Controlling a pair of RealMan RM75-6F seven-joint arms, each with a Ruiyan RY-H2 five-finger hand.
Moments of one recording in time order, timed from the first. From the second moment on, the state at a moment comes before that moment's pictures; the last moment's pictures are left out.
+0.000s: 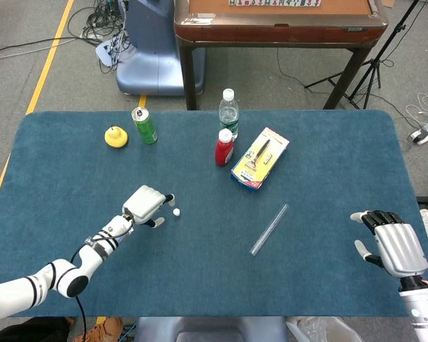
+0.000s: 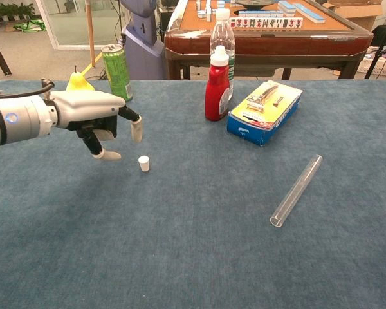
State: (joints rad) left arm -0.83 -1.49 -0.20 -1.36 1.28 0.71 0.23; right arm 0.13 -0.98 0.05 -1.86 -1.50 1.38 -0.16
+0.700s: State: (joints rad) left arm -0.93 -1.62 -0.19 -1.24 1.12 0.69 0.34; right arm 0.11 -0.97 0.04 -1.83 -1.49 1.39 -0.13
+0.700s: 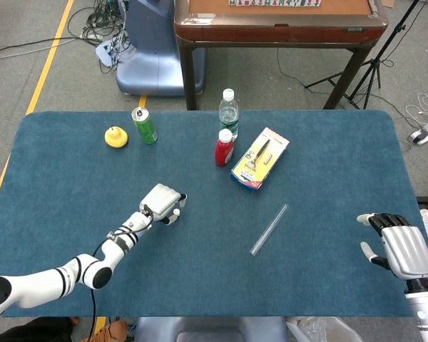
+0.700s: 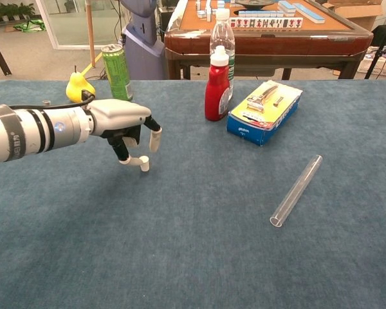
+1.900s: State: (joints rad) left arm -0.96 -1.66 -0.15 -1.18 1.05 0.69 0.34; right arm 0.11 -0.97 0.03 -1.83 -1.49 1.40 -0.11
